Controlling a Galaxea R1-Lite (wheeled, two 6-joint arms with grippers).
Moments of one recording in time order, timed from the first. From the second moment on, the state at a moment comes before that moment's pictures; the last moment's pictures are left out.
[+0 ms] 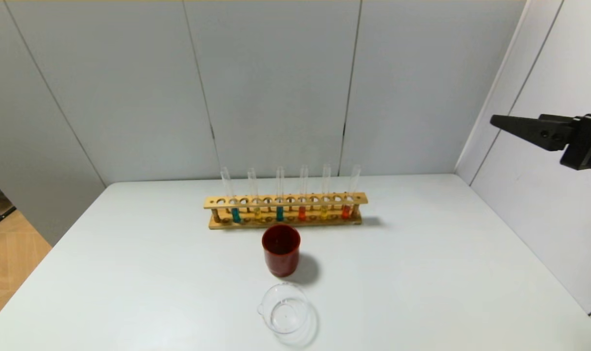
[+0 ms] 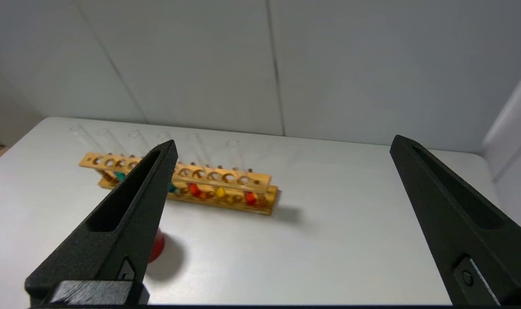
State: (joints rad) left arm 0.01 0.00 0.00 0.00 -0.01 0.02; right arm 0.11 1.27 -0.82 -0.39 0.24 0.12
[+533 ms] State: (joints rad) left arm 0.01 0.00 0.00 0.00 -0.01 0.02; right arm 0.22 1.55 -0.66 -0.80 0.23 0.16
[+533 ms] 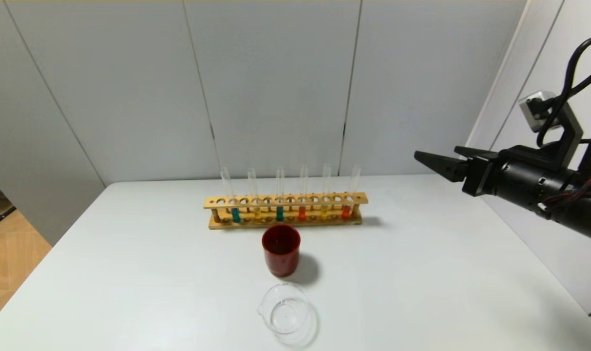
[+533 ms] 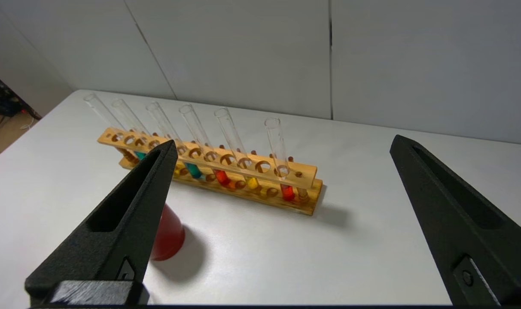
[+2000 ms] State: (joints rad) left arm 0.01 0.00 0.00 0.00 -0.01 0.02; right arm 0.26 1.97 -0.58 -1.17 0.14 0.08
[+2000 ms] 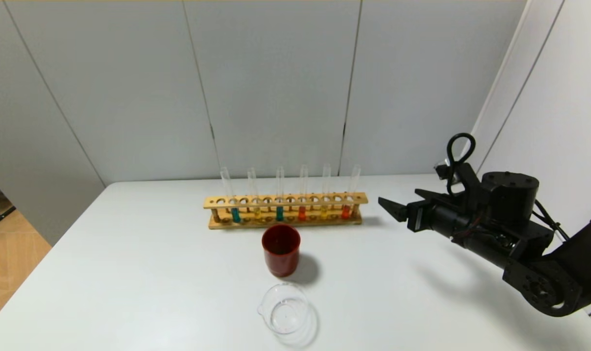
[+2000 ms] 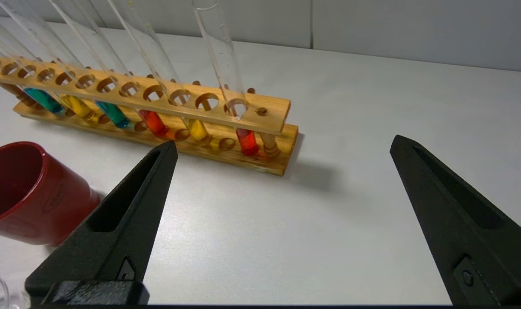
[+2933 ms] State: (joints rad) left arm 0.01 0.00 0.00 0.00 -0.01 0.02; right arm 0.30 2.17 -0.71 -1.35 0.15 0.06
